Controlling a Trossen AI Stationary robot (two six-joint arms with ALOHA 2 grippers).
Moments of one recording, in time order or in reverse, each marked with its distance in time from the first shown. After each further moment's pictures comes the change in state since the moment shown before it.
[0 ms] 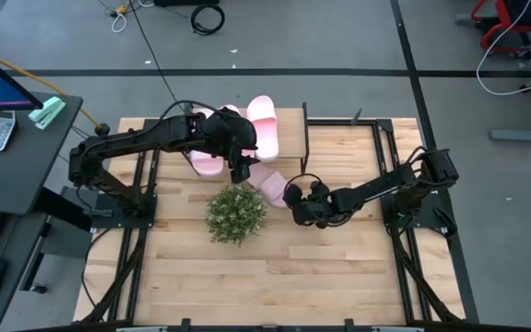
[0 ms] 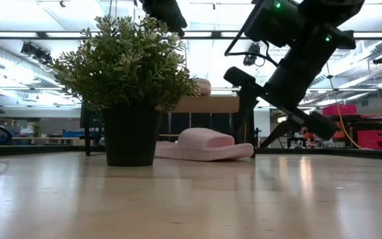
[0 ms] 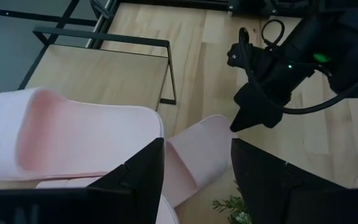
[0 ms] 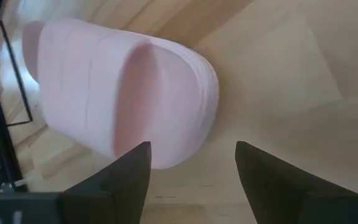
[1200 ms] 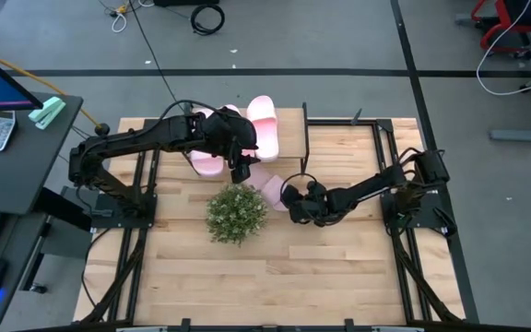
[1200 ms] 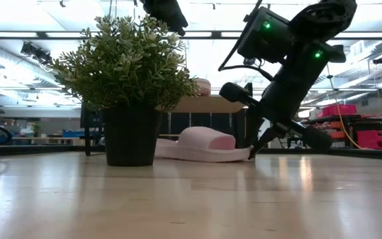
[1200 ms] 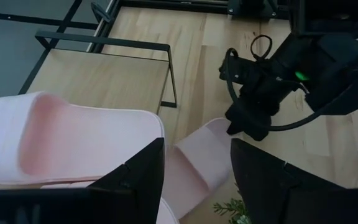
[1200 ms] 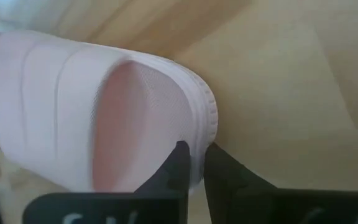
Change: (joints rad) left arm 0.000 0.000 0.000 0.011 0.000 0.006; right arm -0.025 0.077 0.001 0.040 -0.053 -0.058
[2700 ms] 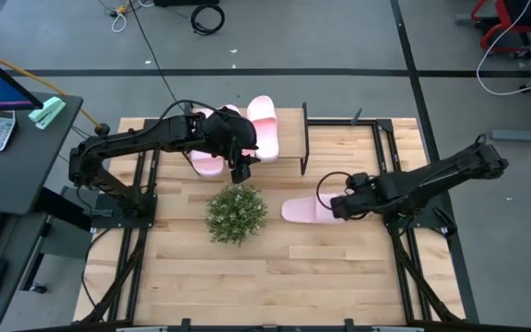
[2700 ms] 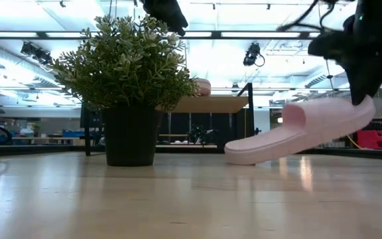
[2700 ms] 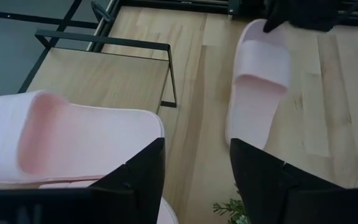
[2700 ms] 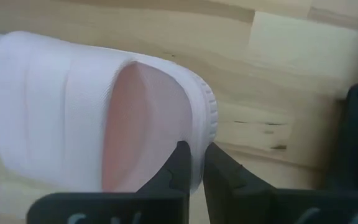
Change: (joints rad) left arm 0.000 0.000 0.000 -0.001 0.000 -0.008; right arm 0.115 -0.577 0.016 -1.001 -0.192 -0.462
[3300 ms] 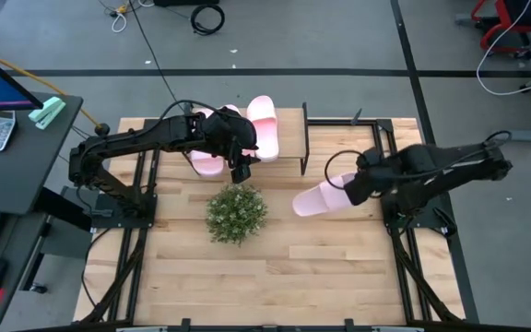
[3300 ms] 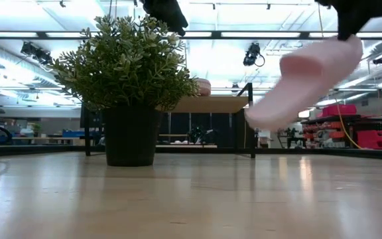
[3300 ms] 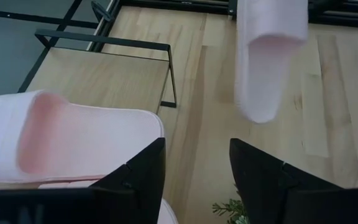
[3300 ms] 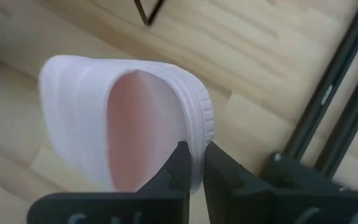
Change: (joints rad) left arm 0.000 0.000 0.000 0.001 0.000 -0.004; right arm -0.058 -0.044 0.429 -0.378 0.111 -0.365
